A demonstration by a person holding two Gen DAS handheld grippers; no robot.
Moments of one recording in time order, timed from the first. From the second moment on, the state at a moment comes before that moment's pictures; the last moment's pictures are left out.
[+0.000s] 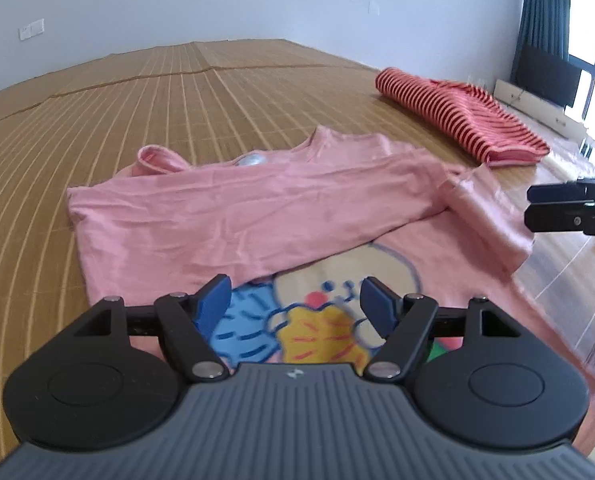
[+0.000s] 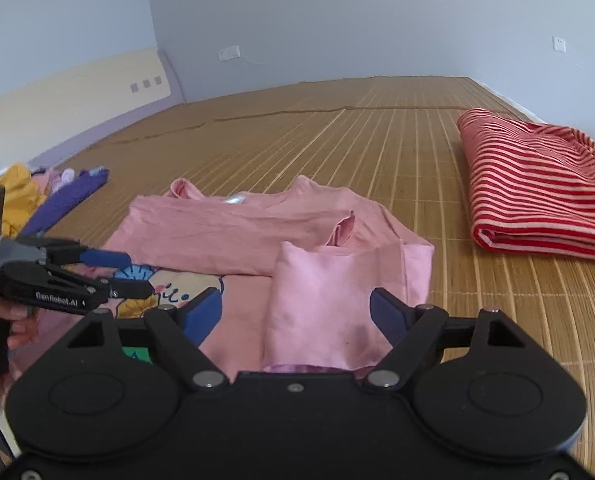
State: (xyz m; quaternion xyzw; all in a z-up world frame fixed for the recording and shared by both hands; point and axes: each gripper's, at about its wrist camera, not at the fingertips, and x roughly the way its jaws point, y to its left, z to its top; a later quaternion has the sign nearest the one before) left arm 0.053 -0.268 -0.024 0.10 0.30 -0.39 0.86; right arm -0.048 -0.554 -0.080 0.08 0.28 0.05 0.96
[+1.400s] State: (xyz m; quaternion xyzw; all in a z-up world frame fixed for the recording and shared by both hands) left arm -0.047 -0.474 -0.024 0.28 0.22 -0.52 0.78; right arm -0.096 -0.657 -0.077 0.28 0.26 -0.02 0.92
